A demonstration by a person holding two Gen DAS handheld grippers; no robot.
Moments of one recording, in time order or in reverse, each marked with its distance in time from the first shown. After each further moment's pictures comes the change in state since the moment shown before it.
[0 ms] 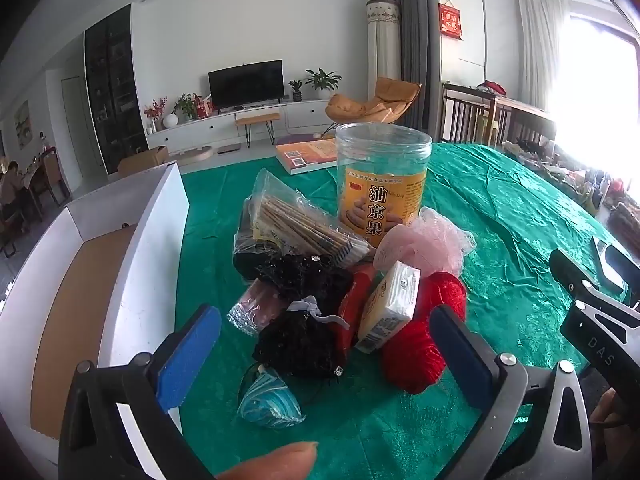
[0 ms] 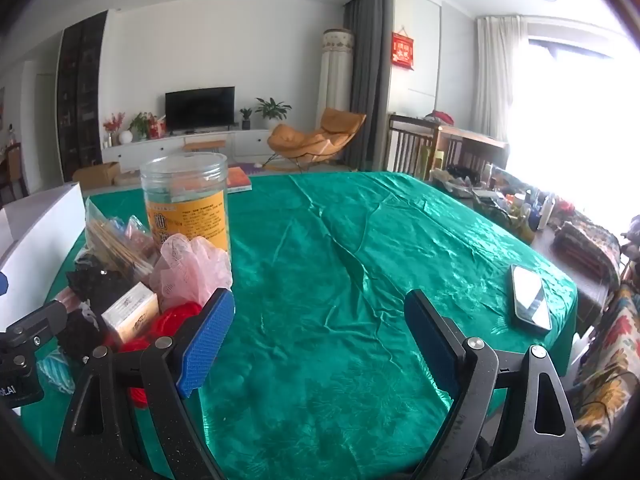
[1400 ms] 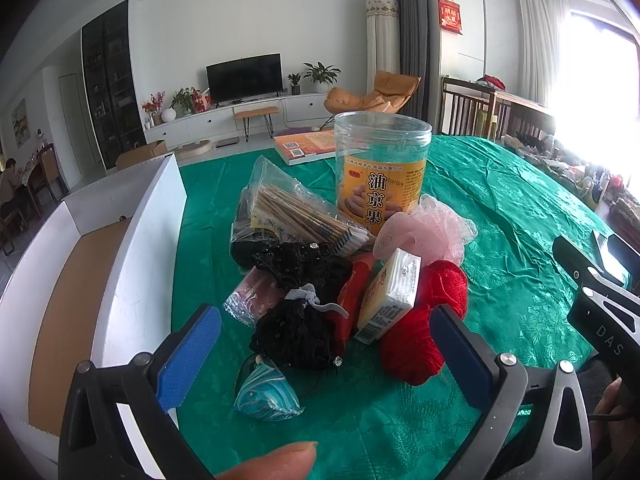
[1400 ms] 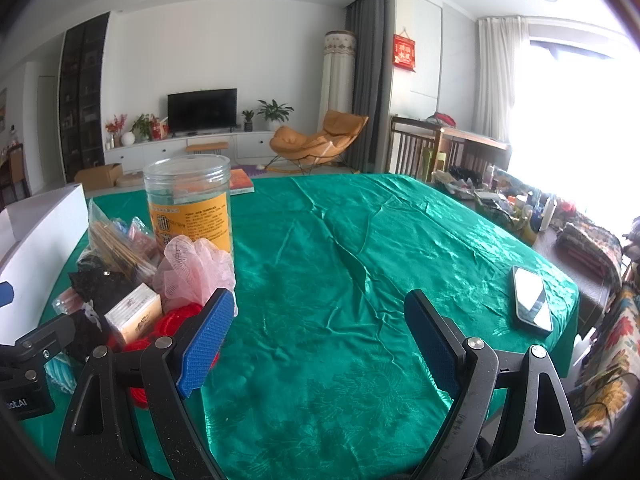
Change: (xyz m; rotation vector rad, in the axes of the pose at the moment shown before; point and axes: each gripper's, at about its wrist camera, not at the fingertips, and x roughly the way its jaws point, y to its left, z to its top) left arm 0.008 -0.004 -0.004 0.004 0.030 -0.004; right arm -0.003 -0.001 0.000 0.005 -0.005 0.003
